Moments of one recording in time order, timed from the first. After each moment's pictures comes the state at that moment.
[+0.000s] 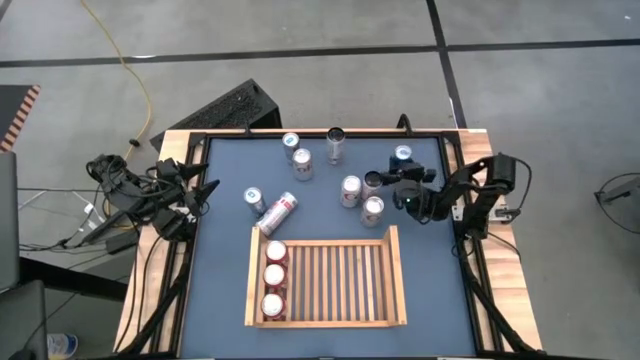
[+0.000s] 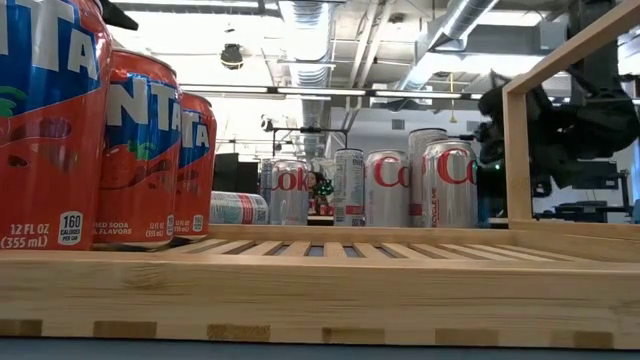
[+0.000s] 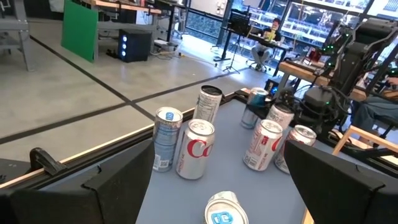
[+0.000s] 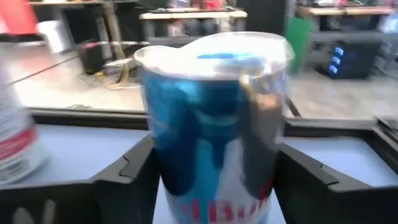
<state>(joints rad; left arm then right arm) -0.67 0.14 0.57 -0.59 -1.26 -0.41 -0.27 1.74 0.22 1.19 1.15 0.38</state>
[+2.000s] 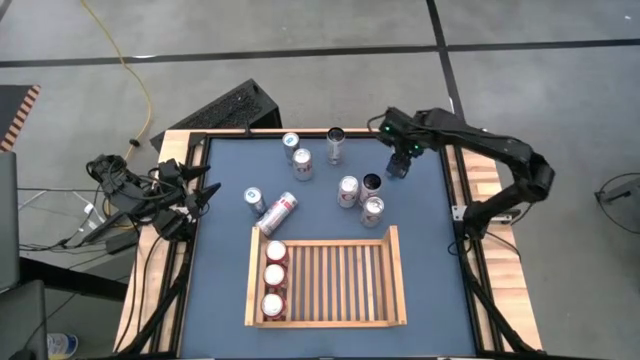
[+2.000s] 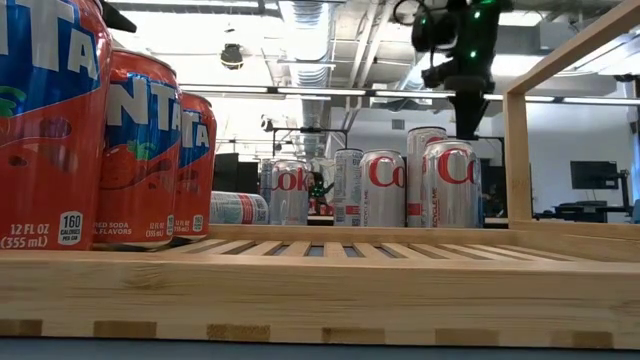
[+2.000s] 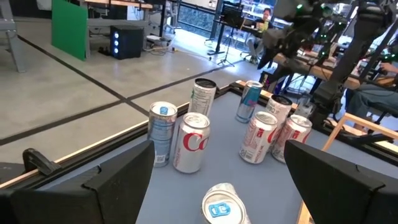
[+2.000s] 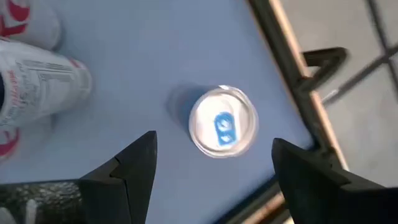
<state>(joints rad) -0.67 0.14 0.57 -0.63 -1.22 -0.42 -0.54 1.46 1.35 -1.21 0.27 -0.04</state>
